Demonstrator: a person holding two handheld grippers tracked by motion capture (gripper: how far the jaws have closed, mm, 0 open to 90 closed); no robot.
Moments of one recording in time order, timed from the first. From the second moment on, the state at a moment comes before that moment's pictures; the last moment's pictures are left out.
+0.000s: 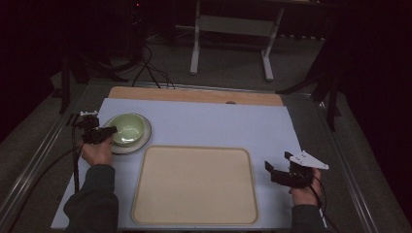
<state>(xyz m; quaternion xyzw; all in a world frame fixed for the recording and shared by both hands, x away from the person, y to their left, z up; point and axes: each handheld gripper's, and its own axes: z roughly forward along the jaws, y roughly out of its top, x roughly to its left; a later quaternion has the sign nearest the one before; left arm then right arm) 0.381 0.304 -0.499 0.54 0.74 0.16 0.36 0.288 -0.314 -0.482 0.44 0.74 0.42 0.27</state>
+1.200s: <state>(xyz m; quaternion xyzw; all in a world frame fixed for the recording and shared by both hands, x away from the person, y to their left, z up) 0.335 0.284 -0.455 0.58 0.66 0.17 0.45 0.288 -0.316 -0.481 0.44 0.74 0.43 0.27</state>
